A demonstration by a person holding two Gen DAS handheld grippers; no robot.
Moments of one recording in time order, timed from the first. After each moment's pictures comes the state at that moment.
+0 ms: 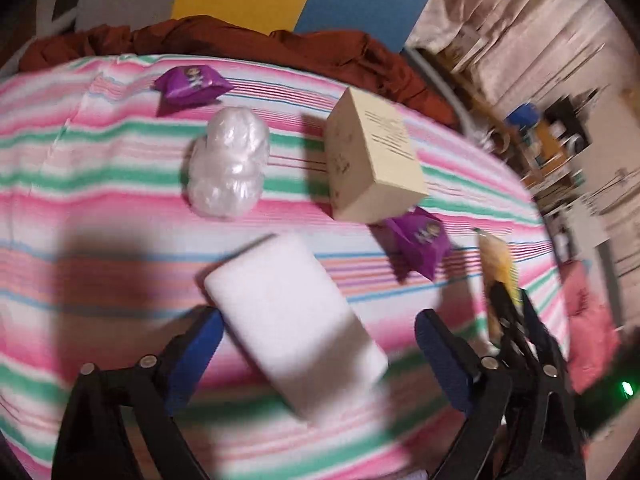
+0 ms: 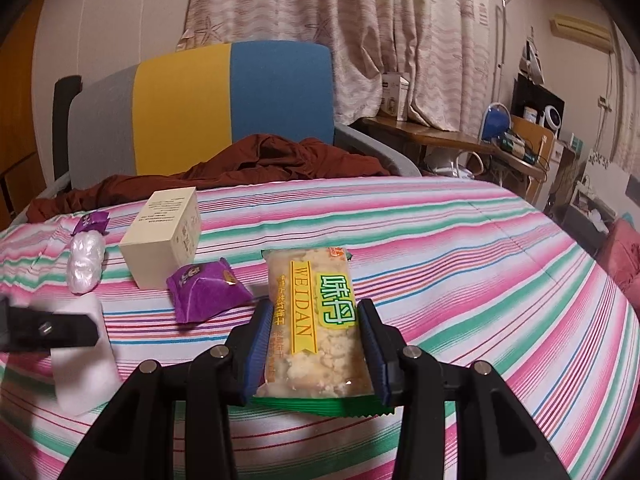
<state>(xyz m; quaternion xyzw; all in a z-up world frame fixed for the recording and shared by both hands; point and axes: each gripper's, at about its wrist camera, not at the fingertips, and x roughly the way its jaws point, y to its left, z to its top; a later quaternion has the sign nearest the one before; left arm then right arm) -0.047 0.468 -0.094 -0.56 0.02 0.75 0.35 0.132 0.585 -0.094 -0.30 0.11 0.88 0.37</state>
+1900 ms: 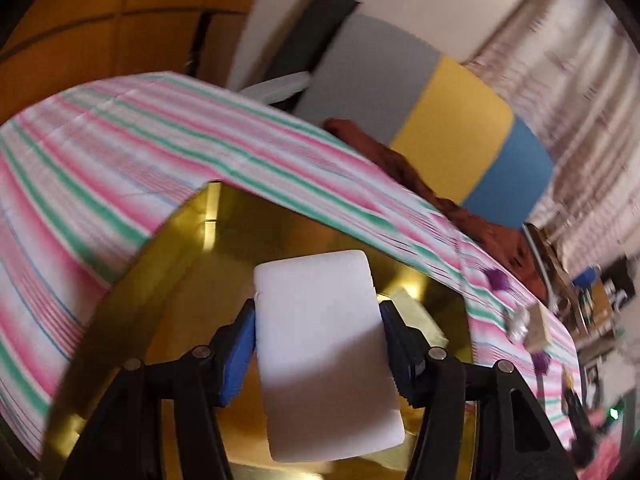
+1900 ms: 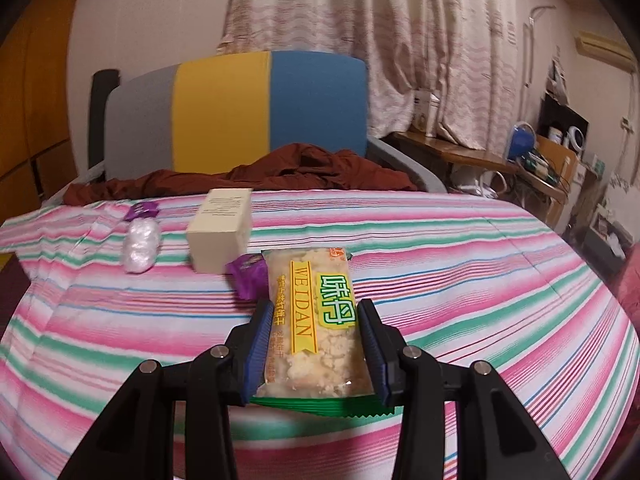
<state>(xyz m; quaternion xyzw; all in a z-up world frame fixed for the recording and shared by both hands) -0.136 0.036 -0.051 -0.43 -0.15 0.88 0.15 0.141 0.536 -0.074 -0.29 0.07 0.90 0.31</state>
